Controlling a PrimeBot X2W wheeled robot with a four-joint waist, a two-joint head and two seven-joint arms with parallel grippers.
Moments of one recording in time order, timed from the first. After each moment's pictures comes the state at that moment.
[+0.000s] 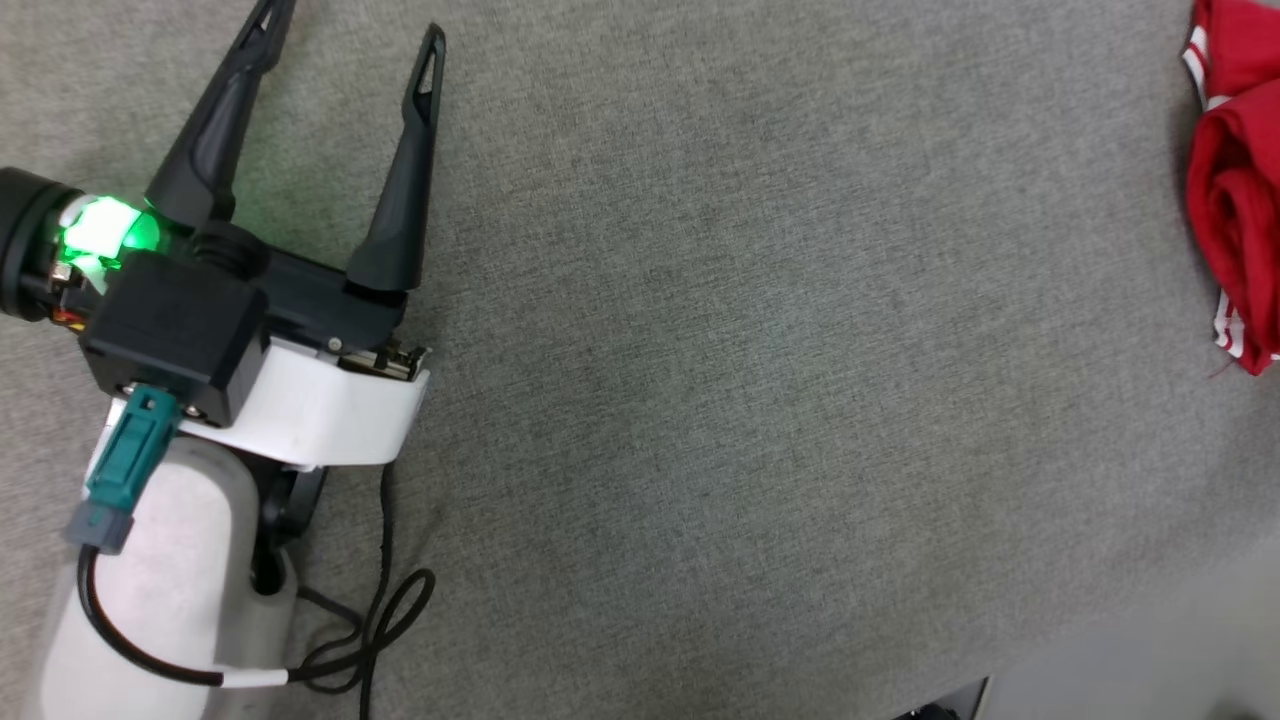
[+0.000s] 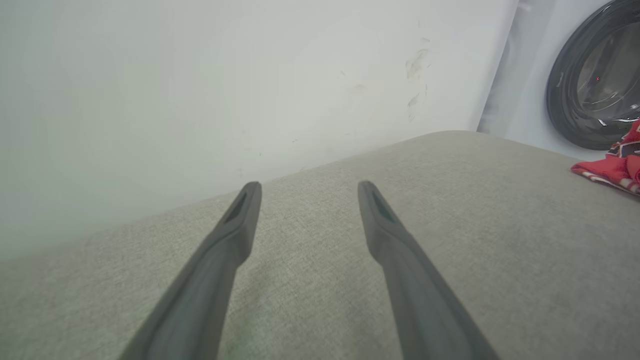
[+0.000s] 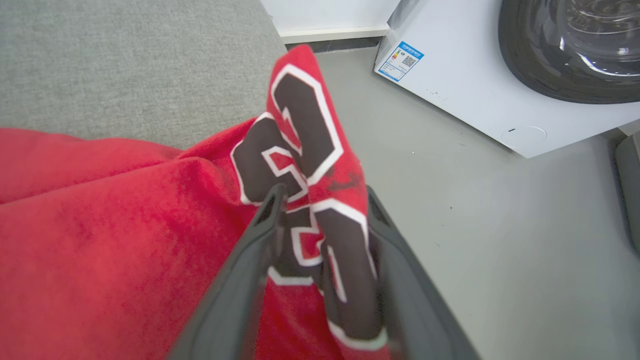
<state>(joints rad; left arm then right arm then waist) -0.51 0.32 -0.20 -0.31 -0.07 -0.07 -0.05 -0.85 -0.55 -0.09 0.79 0.38 0.13 0.11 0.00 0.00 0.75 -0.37</state>
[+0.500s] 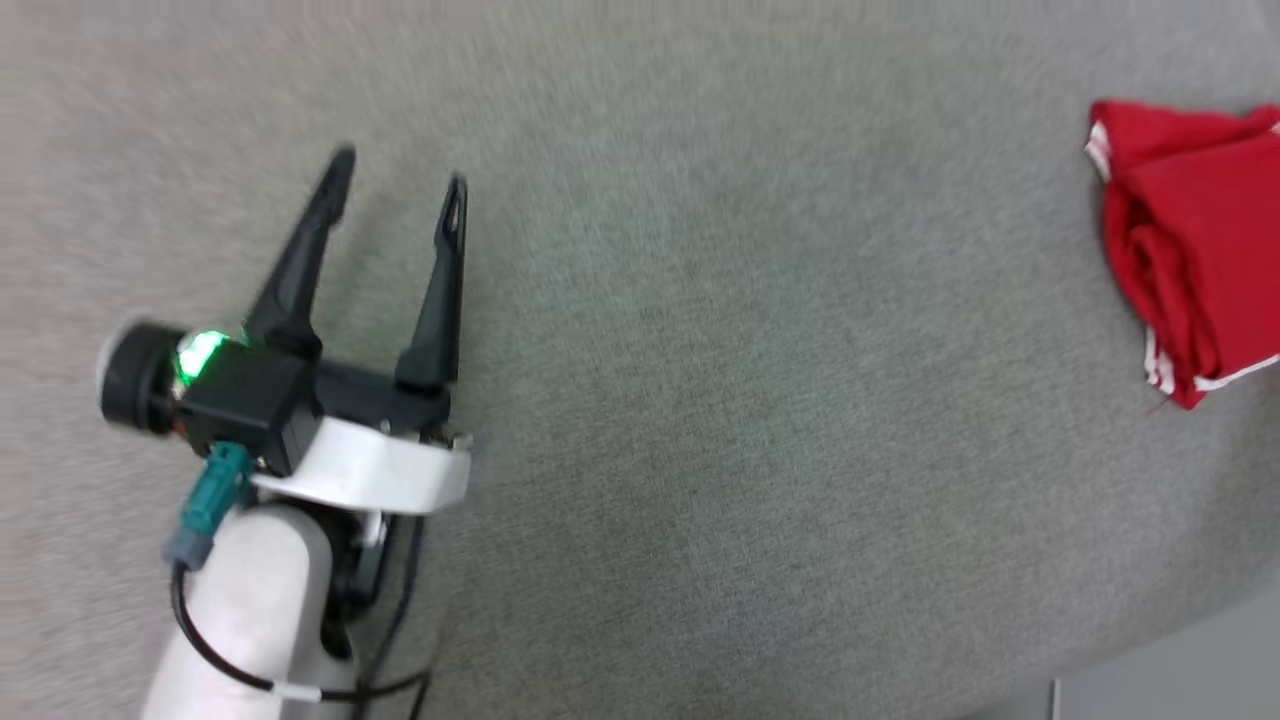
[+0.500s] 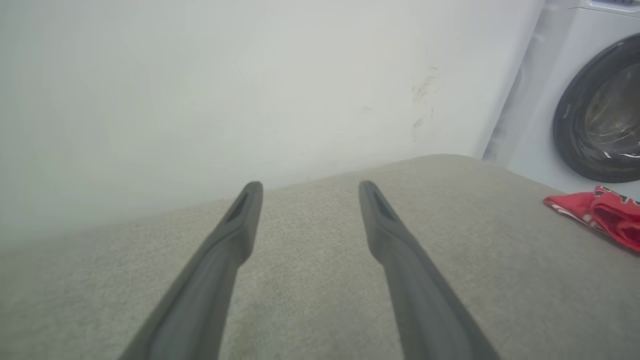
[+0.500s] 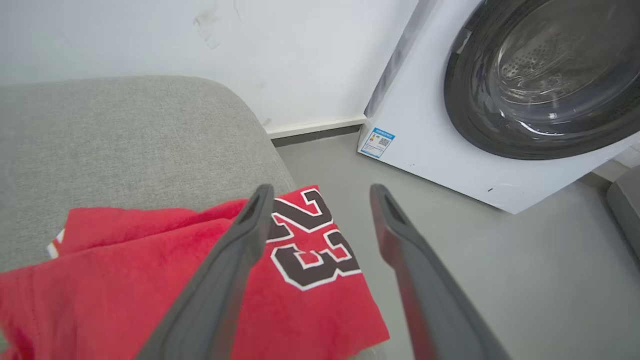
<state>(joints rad) -0.38 0.24 -0.21 -0.14 -0.15 -0.01 -0.17 -0.78 -0.53 -0.18 0.82 0.25 0.13 -0.11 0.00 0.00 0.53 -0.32</state>
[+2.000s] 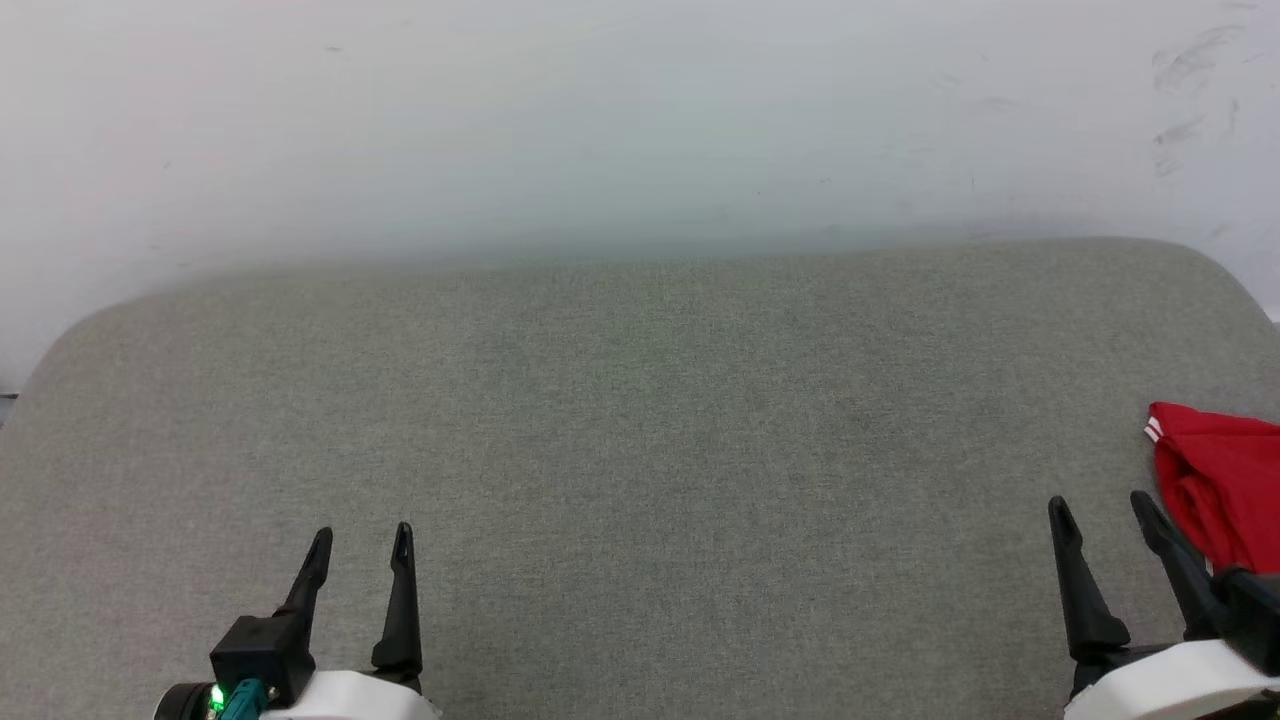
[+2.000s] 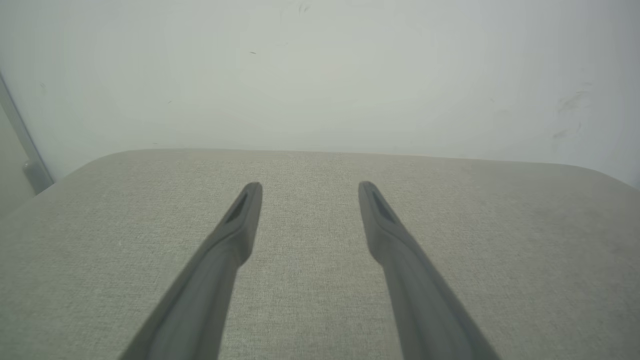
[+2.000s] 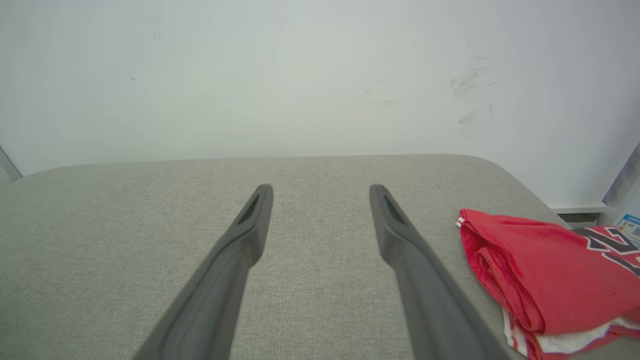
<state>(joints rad) 0.04 0.17 -0.12 0.11 -0.28 0.06 -0.26 0.11 -0.09 -0.10 -0.14 0.17 0.13 0.02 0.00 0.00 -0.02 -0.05</state>
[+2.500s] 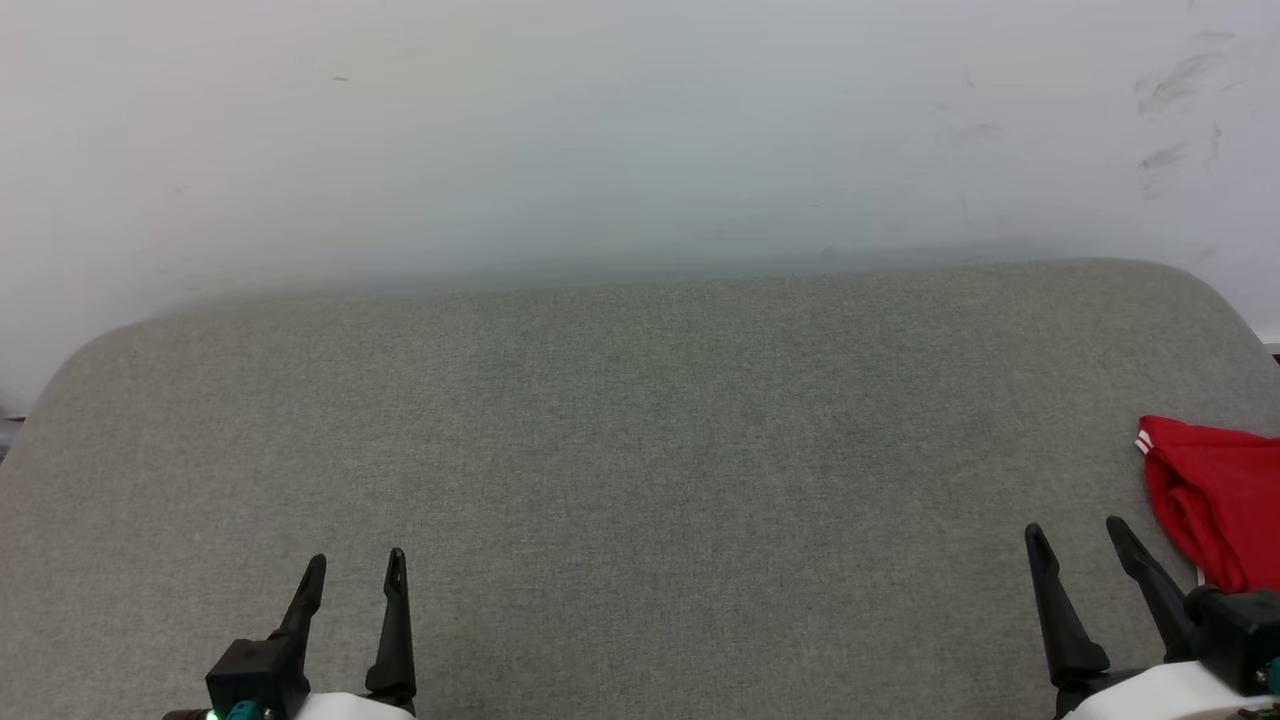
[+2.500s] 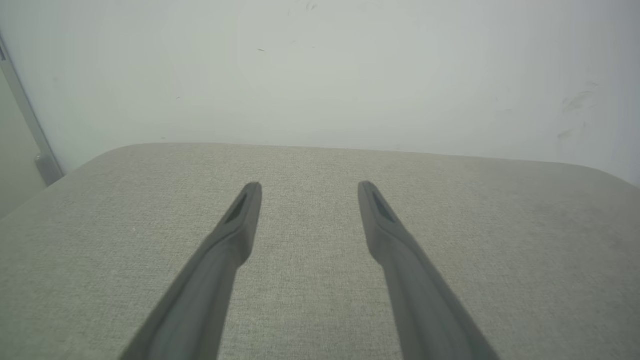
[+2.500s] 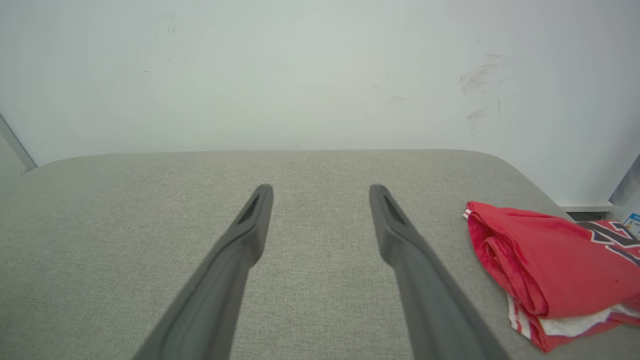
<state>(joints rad) 0.09 0.15 -0.09 0.12 -0.27 0.05 -0.26 0.18 -0.08 -0.07 -0.18 0.15 0.13 0.06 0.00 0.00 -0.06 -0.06</state>
